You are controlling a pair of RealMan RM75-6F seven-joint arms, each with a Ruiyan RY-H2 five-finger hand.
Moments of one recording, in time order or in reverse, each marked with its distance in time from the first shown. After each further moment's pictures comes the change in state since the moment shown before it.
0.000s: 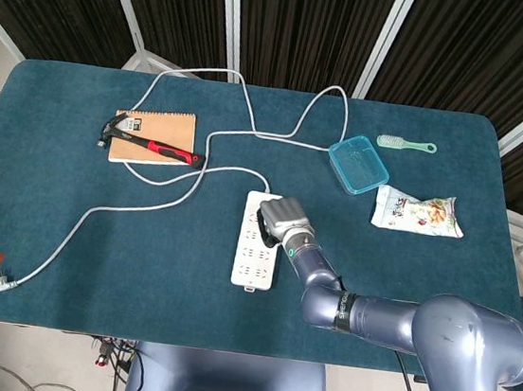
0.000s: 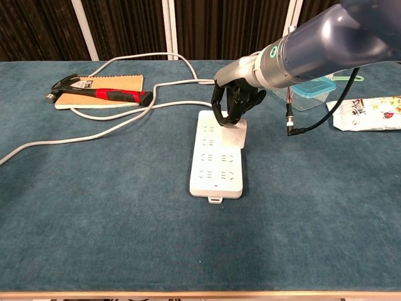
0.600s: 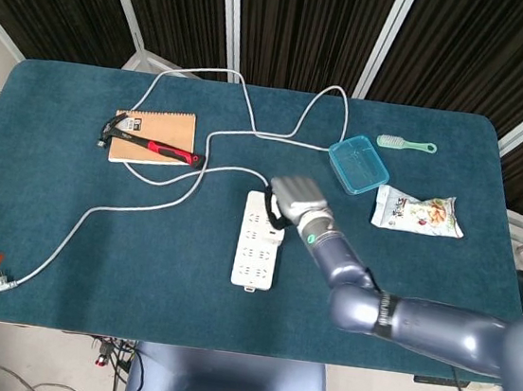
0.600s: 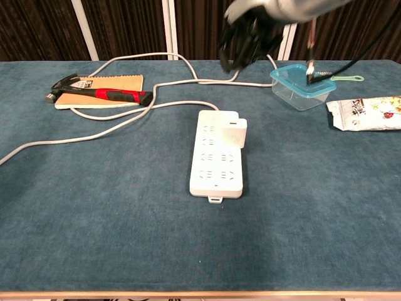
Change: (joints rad) left arm 0.003 0.000 0.001 -0.002 0.003 0.008 0.004; right arm -0.036 0.310 0.126 -0.228 -0.076 0.040 0.111
